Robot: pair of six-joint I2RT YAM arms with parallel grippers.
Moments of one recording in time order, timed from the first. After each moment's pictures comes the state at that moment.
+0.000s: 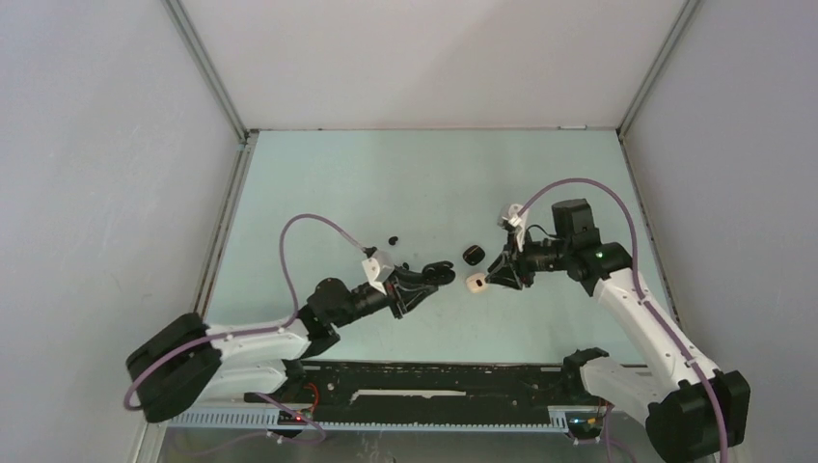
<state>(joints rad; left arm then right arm) -0.93 1.16 0.22 1.05 0.26 -0.25 0.26 1.00 0.81 -0.62 -0.94 -0.40</state>
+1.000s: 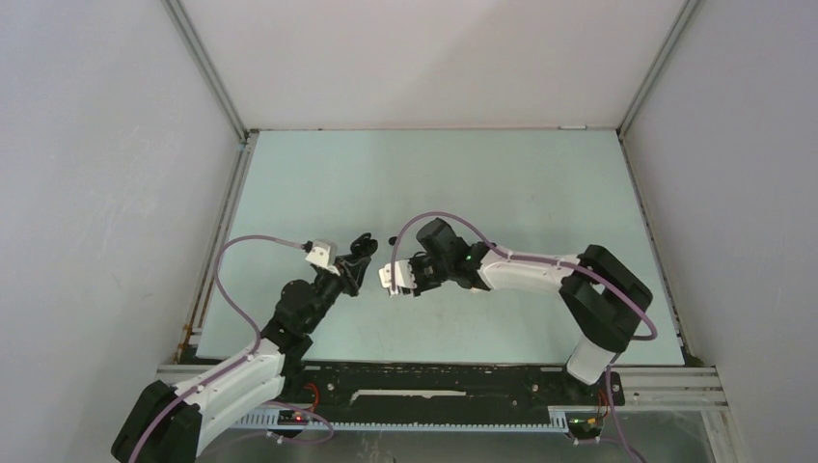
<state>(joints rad) -0.55 0.74 0.04 0.67 -0.05 -0.24 0.91 1.69 0.97 -0.11 -0.39 -0.94</state>
